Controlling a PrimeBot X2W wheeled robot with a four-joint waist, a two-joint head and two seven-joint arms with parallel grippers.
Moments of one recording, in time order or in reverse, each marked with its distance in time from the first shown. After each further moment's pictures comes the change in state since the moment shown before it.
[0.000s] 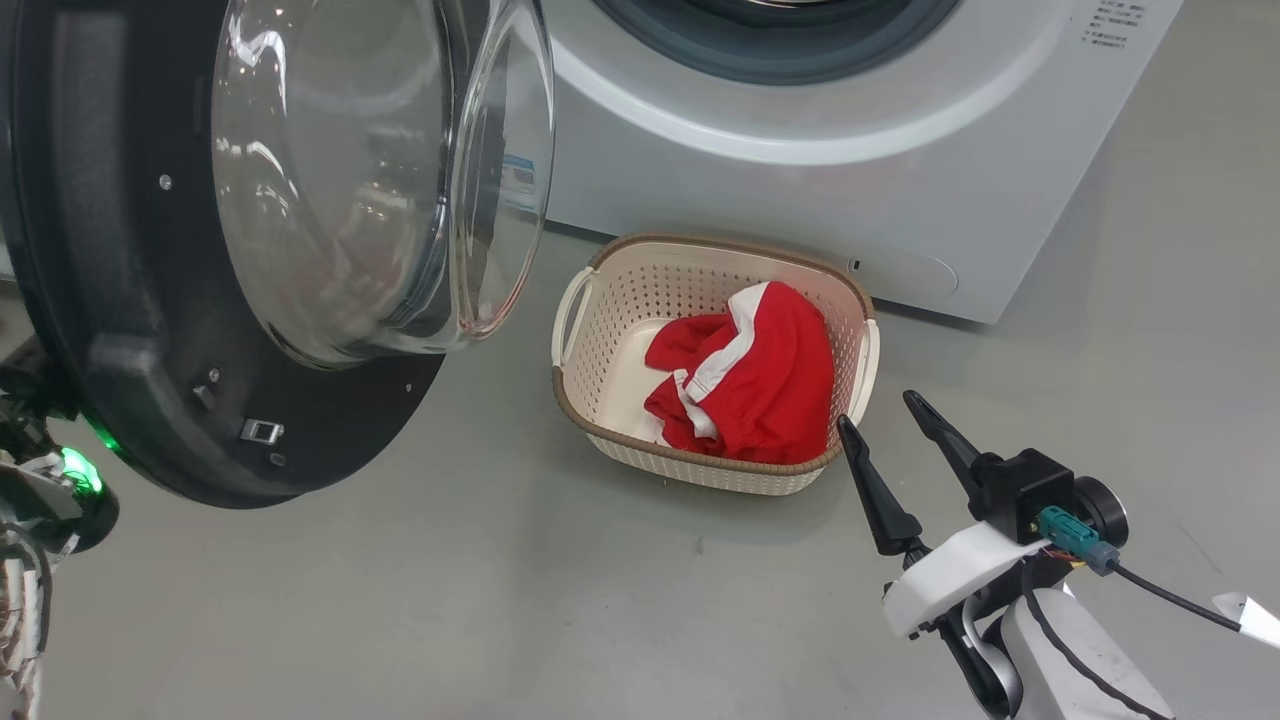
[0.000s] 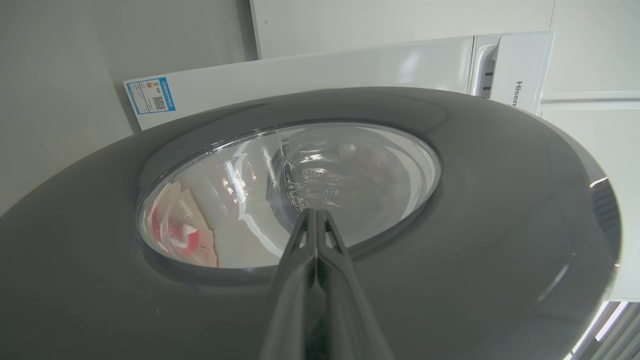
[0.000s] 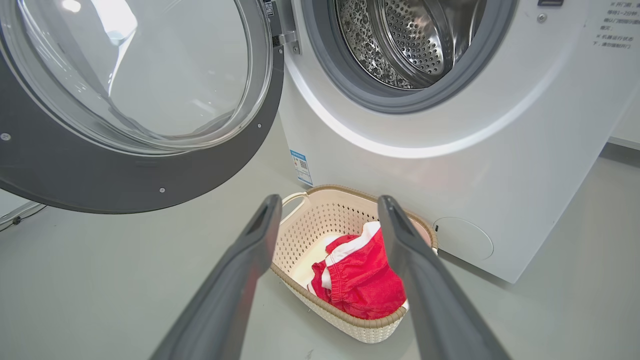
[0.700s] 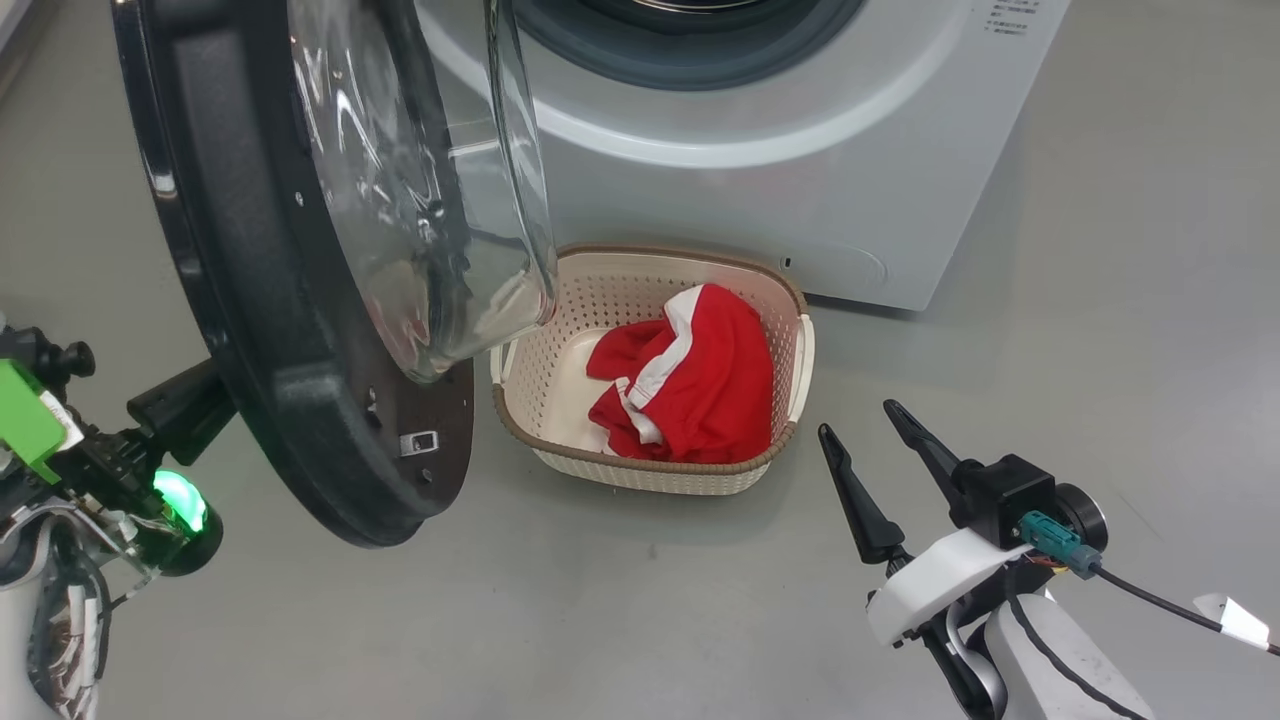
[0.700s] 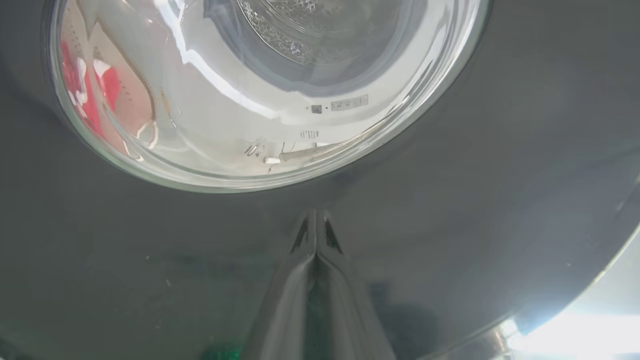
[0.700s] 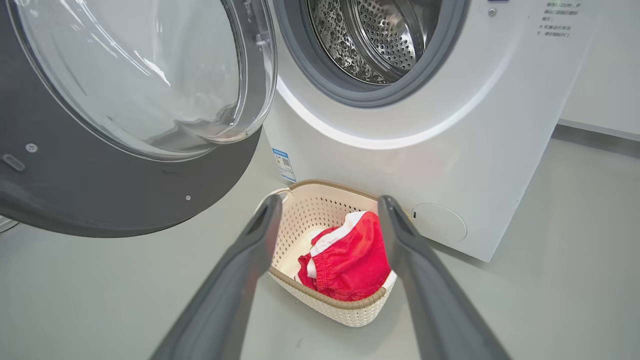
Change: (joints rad) left arm 0.093 -0.036 -0.093 -0.166 -0.142 0.011 0.377; right arm -0.001 0.018 0.018 0.016 0.008 0.003 0.000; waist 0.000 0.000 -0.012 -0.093
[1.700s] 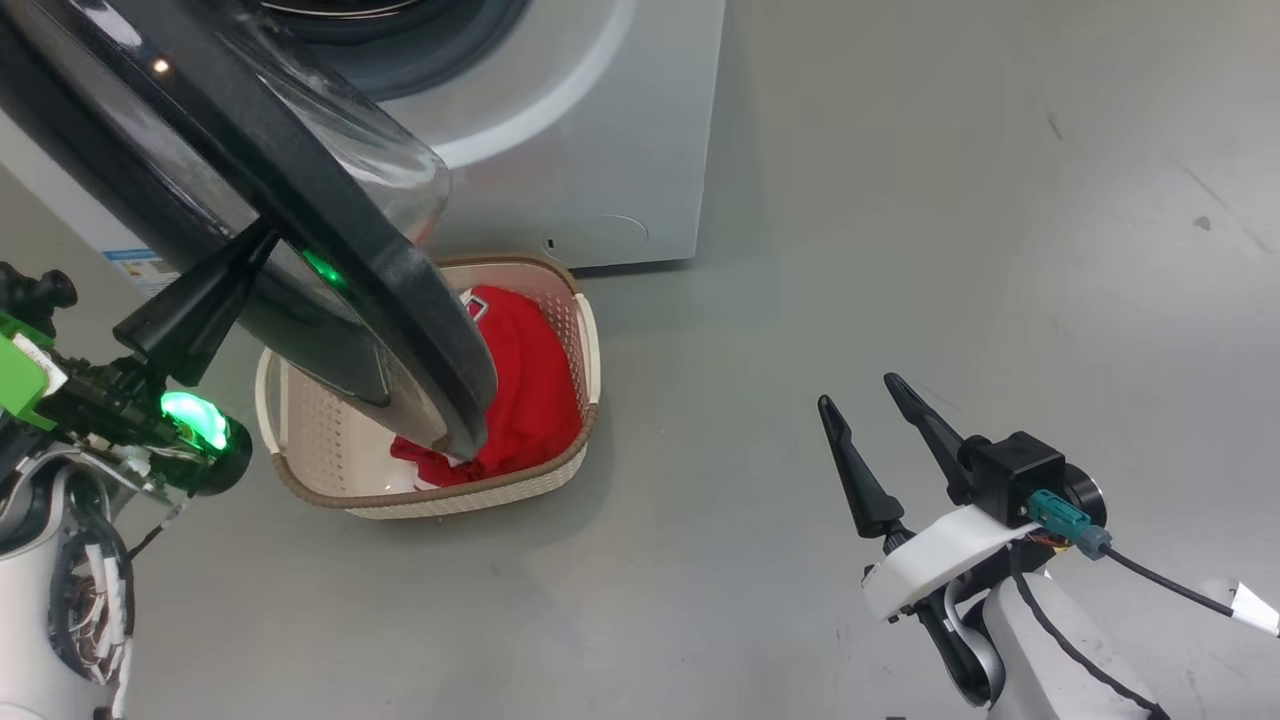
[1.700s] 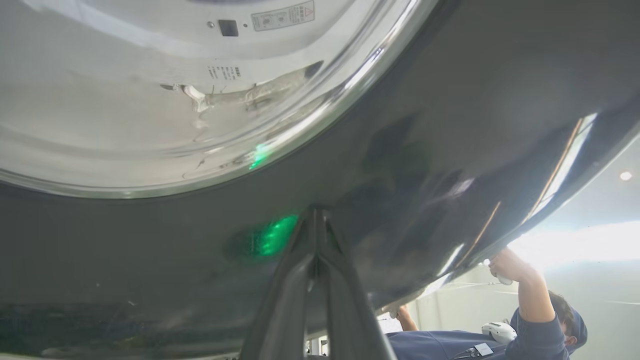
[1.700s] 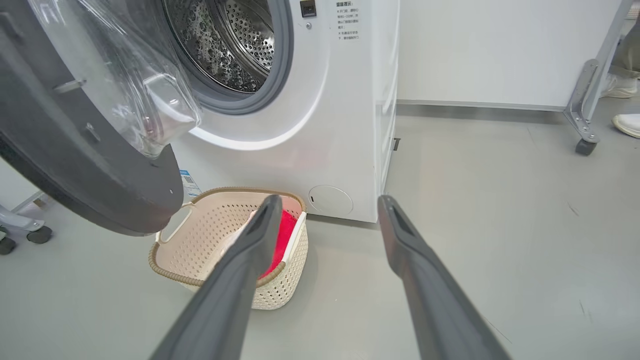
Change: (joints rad) left arm -0.025 -0.091 0.065 -0.142 -0.037 -0.002 -0.121; right arm -0.025 0.013 -0.012 -0.016 0.030 0.000 0.000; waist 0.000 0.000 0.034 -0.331
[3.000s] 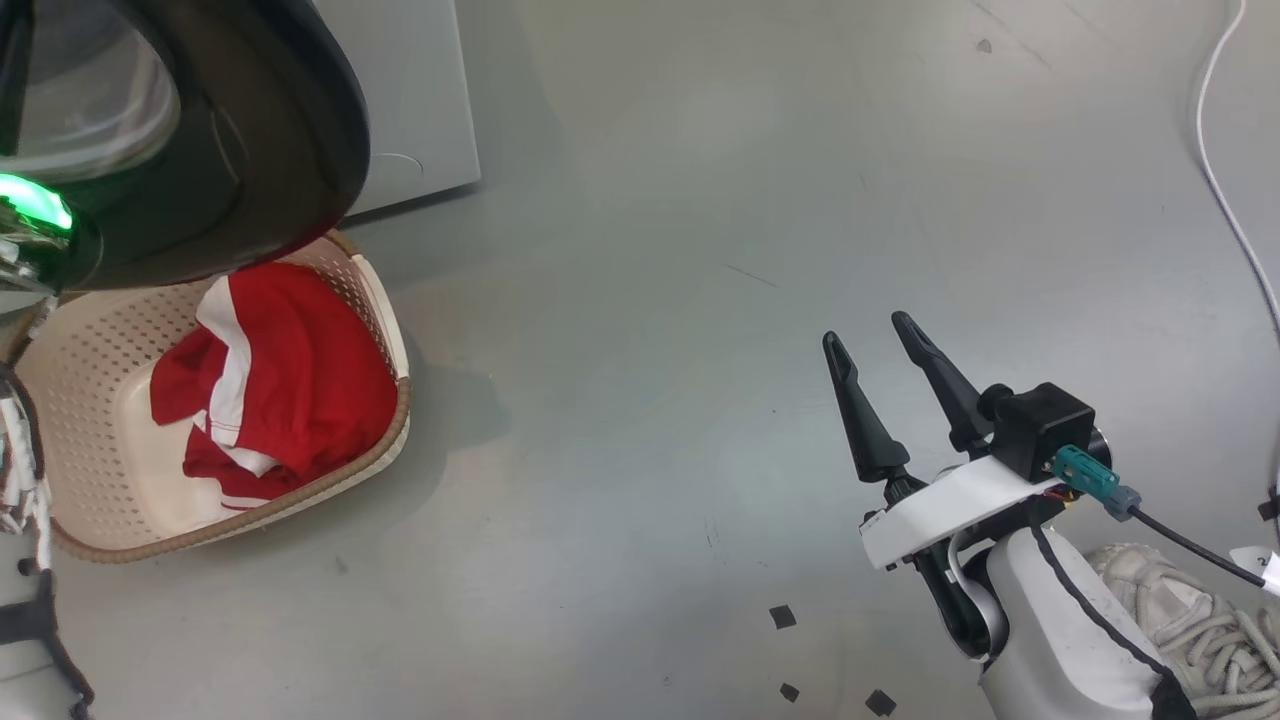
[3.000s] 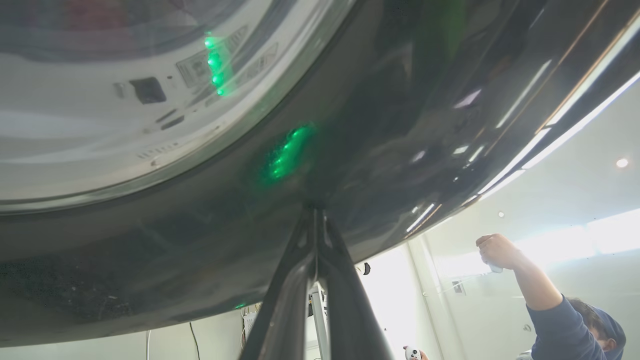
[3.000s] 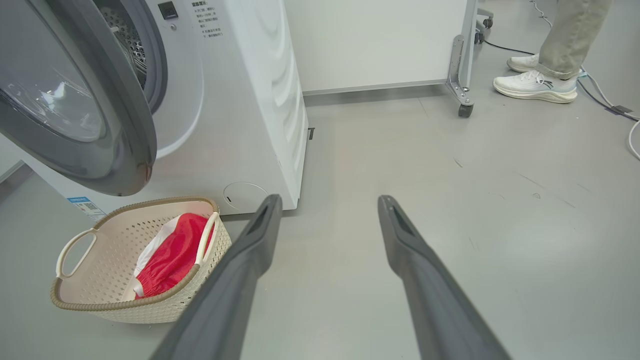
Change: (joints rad) left arm -0.249 -0.008 0.094 -0.019 0.183 -0.026 -0.281; right arm -0.047 0.008 -0.016 -0.053 0.047 -0.004 0.000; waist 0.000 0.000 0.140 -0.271
